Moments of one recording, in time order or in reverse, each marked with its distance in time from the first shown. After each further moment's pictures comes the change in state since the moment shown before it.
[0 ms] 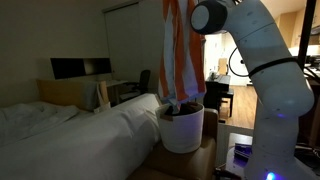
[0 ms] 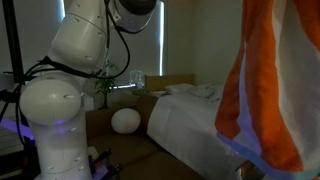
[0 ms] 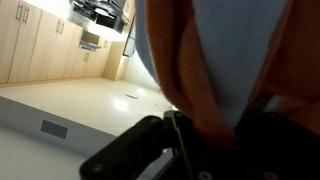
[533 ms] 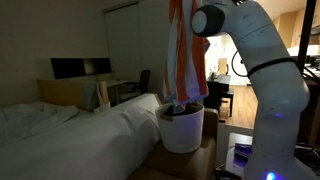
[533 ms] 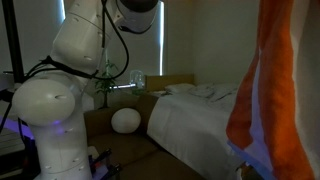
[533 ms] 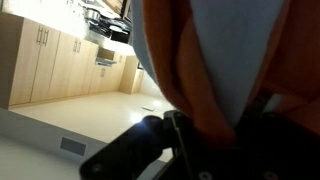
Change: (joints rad) arm -0.098 0.022 -0.031 -0.001 0.071 0.000 0.075
